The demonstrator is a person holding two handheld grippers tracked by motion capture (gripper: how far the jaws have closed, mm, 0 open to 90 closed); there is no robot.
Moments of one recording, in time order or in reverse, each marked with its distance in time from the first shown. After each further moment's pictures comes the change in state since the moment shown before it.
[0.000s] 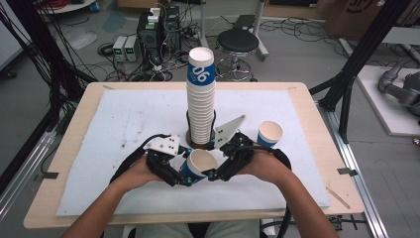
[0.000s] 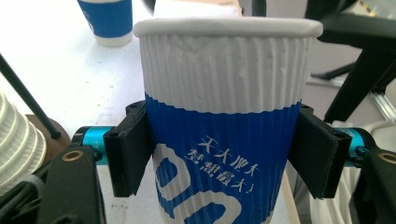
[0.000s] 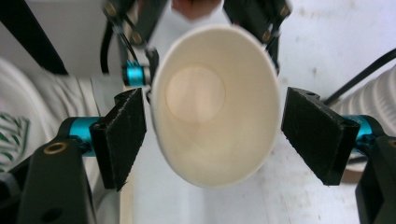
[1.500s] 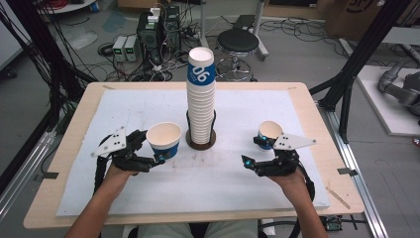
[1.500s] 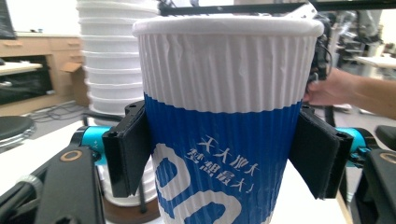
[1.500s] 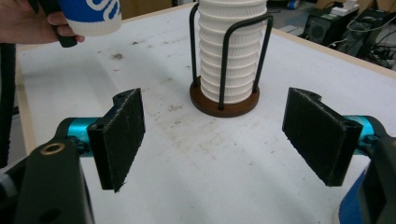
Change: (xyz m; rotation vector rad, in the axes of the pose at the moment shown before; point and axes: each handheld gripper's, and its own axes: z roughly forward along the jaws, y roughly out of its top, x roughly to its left) left arm 0.002 -0.056 -0.072 -0.531 0.350 -0.019; right arm 0.006 -0.131 -0.039 -0.366 -0.406 0.376
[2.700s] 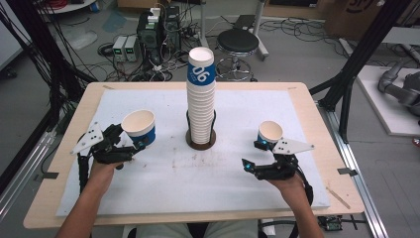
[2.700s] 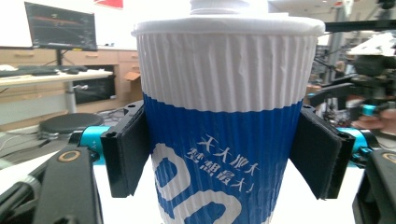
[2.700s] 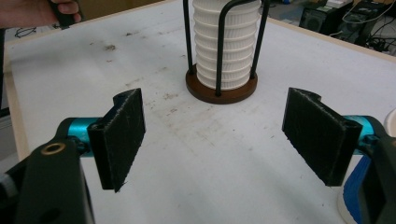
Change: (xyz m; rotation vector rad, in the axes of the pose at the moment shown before) left arm 0.034 -0.009 -0.040 -0.063 0.228 -0.021; right arm 0.001 -0.015 0.004 0.011 -0.012 0.013
